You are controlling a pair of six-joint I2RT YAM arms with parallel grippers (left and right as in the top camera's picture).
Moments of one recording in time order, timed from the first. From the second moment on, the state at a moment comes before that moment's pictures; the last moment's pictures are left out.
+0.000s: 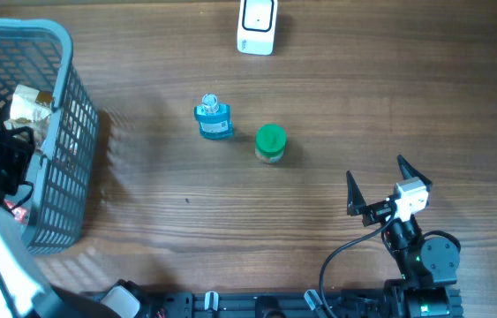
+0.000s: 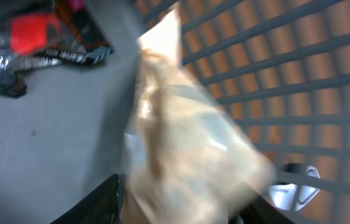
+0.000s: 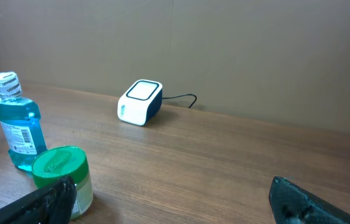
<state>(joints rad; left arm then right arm) 0.82 1.33 0.98 -0.48 0.56 -0.47 0.06 0.02 0.01 0.01 -0.22 -0.06</state>
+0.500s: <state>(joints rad) 0.82 1.20 0.98 -0.60 0.29 -0.53 0.06 0.02 0.01 0.01 -0.22 -0.06</state>
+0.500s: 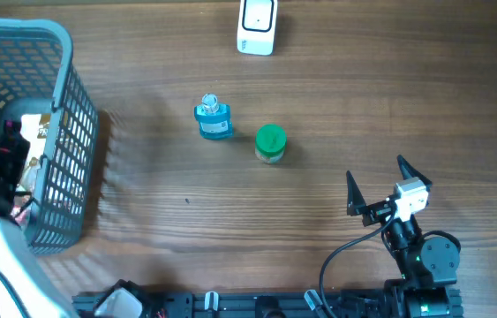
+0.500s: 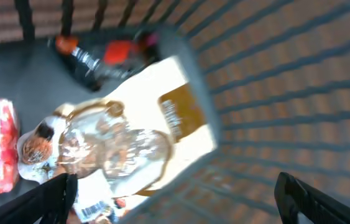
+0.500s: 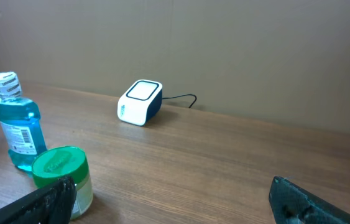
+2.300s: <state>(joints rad) 0.82 1.50 0.71 -0.17 0.29 -0.71 0.06 0.02 0.01 0.01 -0.22 -0.06</state>
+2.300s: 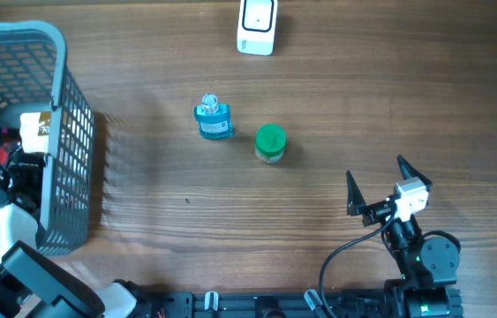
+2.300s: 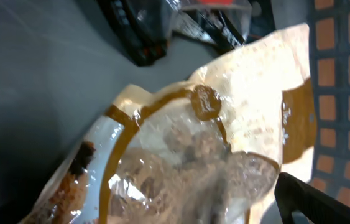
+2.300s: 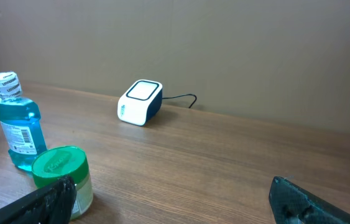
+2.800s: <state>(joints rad) 0.82 1.53 0.70 -0.15 0.38 -0.79 0.06 0.02 0.01 0.01 -0.22 -0.06</state>
